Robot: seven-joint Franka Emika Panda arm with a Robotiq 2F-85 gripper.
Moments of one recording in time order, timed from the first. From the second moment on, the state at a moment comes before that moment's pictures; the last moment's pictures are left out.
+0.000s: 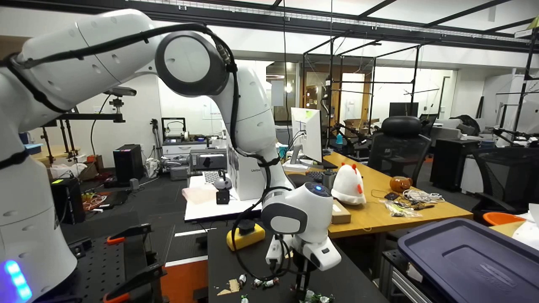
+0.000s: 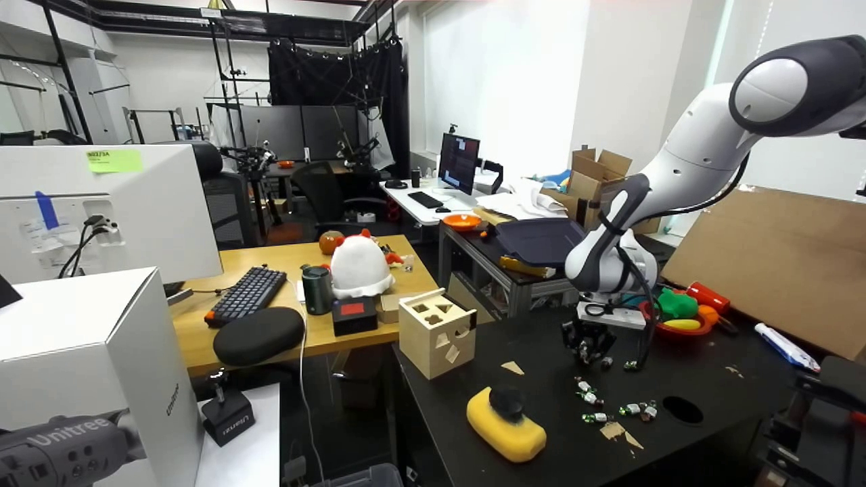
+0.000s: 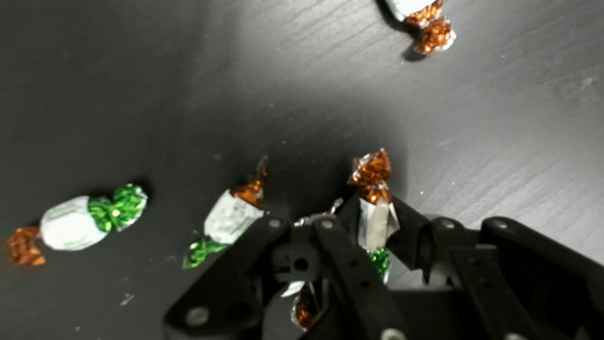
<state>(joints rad) -0.28 1.10 -0.02 -1.72 0.39 2.77 0.19</state>
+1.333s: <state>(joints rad) -0.32 1.01 -0.13 -1.89 0.58 2.95 0.48</state>
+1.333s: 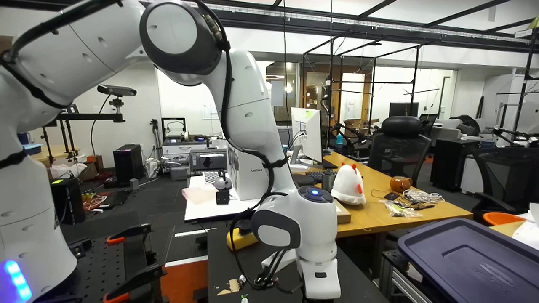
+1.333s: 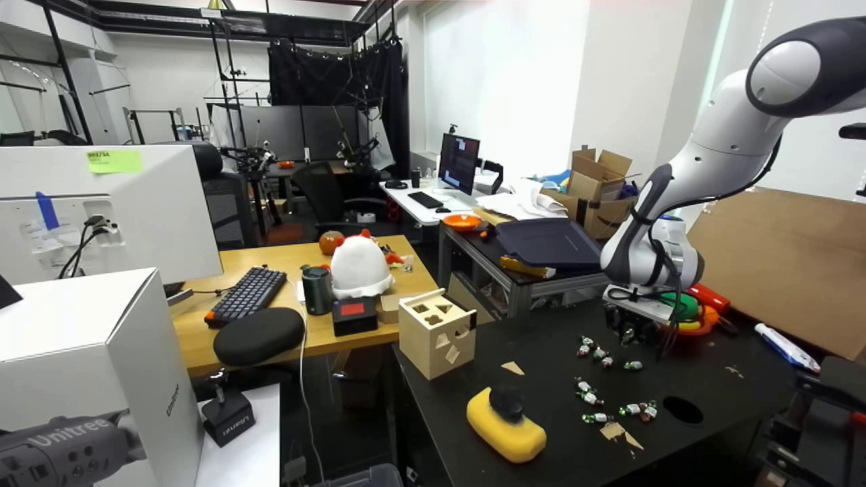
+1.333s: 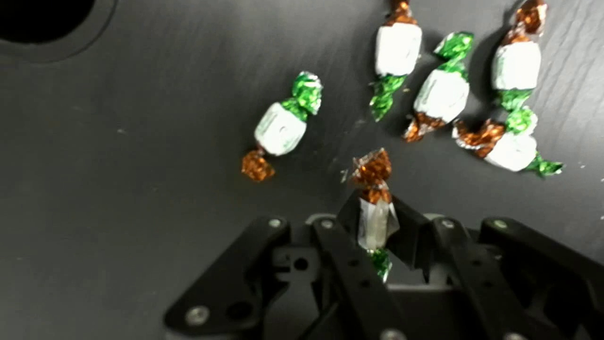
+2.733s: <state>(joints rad) -0.07 0.97 -0.46 -1.92 0.49 2.90 0.87</state>
